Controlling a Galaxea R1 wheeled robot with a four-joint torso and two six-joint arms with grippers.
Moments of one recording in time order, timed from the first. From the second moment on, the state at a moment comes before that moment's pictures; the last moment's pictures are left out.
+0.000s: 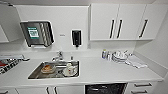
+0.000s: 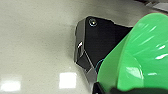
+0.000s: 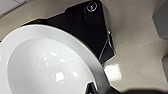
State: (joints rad) left arm 1.63 2.34 -2.03 0.16 -0.30 -0.26; right arm -1.60 2.65 -2.32 0.00 0.19 0.09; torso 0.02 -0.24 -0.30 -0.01
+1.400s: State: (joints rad) left arm 0.95 1.99 -1.51 0.16 0.00 -0.40; right arm -1.53 2.62 -2.26 0.00 0.22 0.09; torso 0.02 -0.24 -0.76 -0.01
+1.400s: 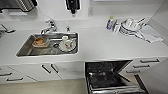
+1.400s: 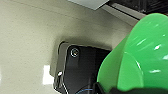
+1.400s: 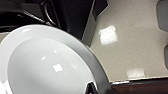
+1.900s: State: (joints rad) left arm 0.58 2.07 -1.41 0.16 0.36 -0.44; right arm -1.52 2.62 -2.25 0.00 0.23 0.09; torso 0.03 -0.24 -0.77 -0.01
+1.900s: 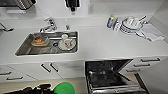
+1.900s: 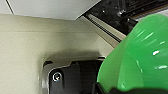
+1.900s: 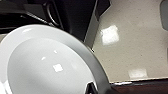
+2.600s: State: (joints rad) left arm 0.36 2.45 -1.49 0.16 0.63 -0.50; right arm -1.51 2.63 -2.23 0.00 0.23 0.09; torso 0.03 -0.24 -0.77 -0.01
